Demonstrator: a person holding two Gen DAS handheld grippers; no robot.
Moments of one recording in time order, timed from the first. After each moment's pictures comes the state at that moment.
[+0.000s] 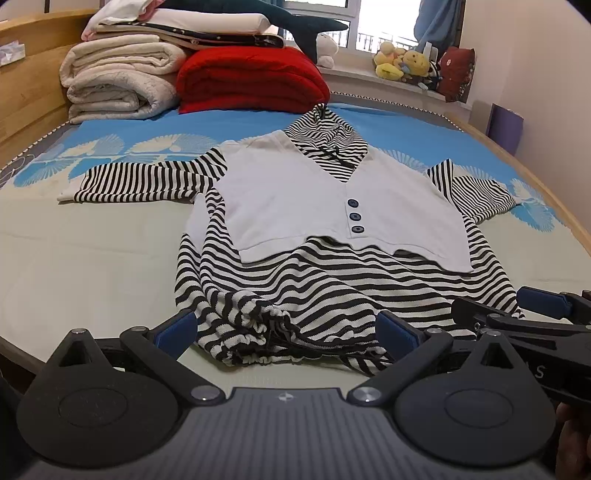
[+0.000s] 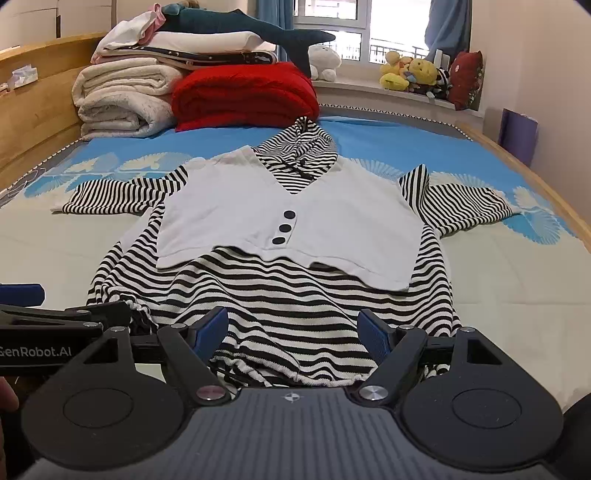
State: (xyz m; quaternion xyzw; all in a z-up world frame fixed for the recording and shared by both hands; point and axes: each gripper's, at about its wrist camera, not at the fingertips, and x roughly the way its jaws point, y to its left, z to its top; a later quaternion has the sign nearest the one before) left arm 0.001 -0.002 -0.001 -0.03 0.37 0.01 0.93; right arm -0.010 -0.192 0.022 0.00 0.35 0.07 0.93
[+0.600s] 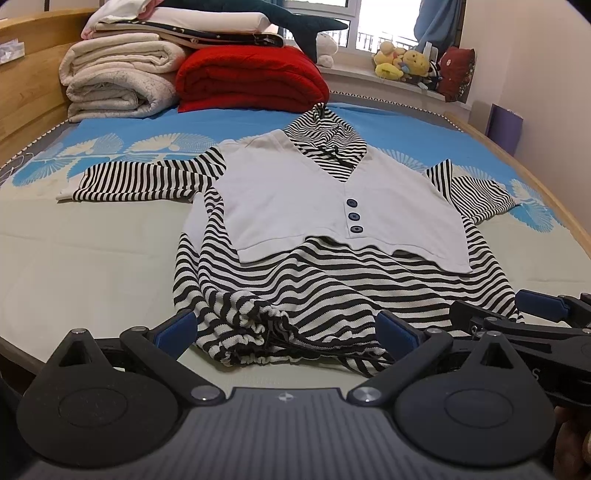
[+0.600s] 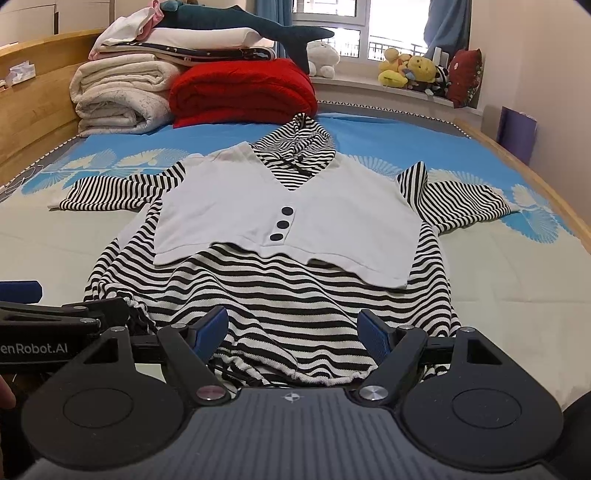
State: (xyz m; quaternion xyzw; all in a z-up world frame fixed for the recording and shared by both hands) left arm 0.002 -0.003 -0.003 -0.02 0.37 0.01 0.93; right arm -0.008 -0.190 0.021 -0.01 0.36 0.07 0.93
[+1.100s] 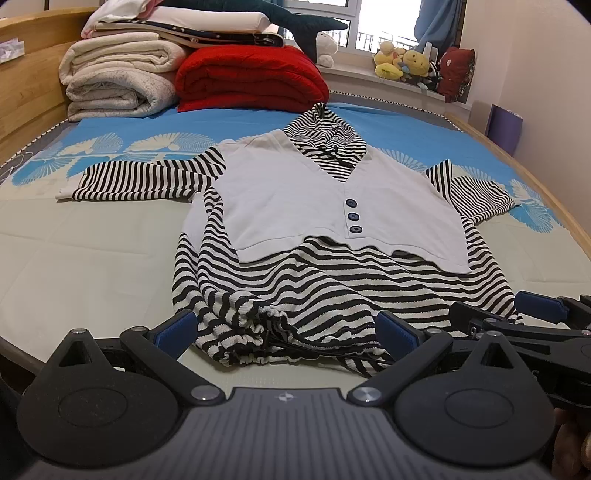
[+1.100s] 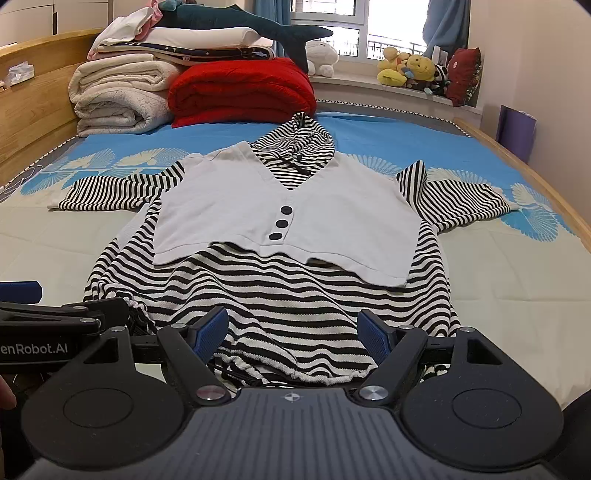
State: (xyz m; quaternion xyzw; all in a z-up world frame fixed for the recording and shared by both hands) left arm 0.002 -0.004 -0.003 -0.02 0.37 0.01 0.93; right arm -0.008 -0.191 0.021 0.00 0.36 0.07 0.93
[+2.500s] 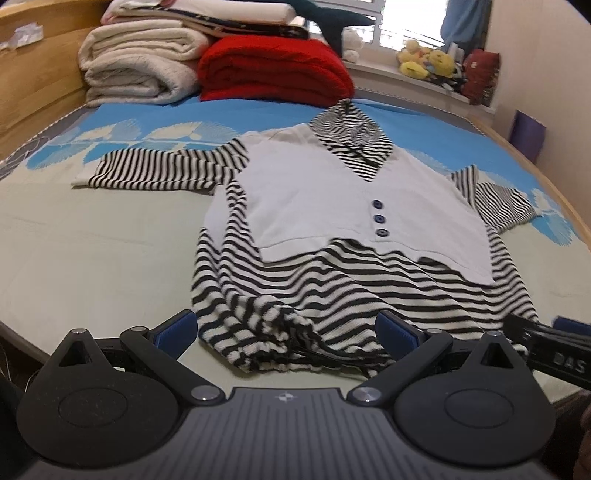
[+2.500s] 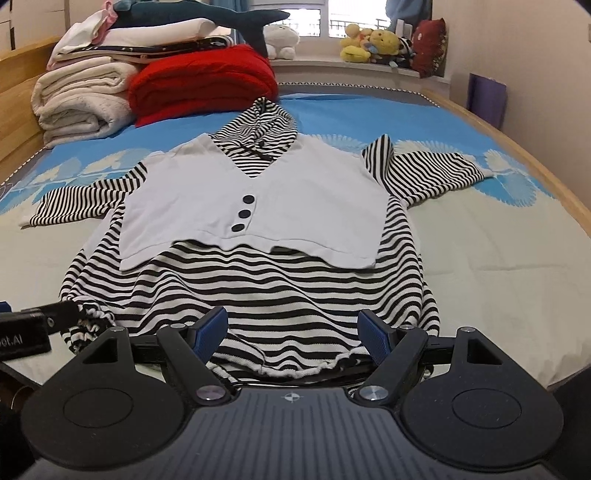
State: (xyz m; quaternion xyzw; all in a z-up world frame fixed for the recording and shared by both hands) left arm 0.020 0.015 -0.003 -0.06 0.39 0.04 0.92; right arm 0.006 -0.217 0.016 0.03 0.39 0.02 0.92
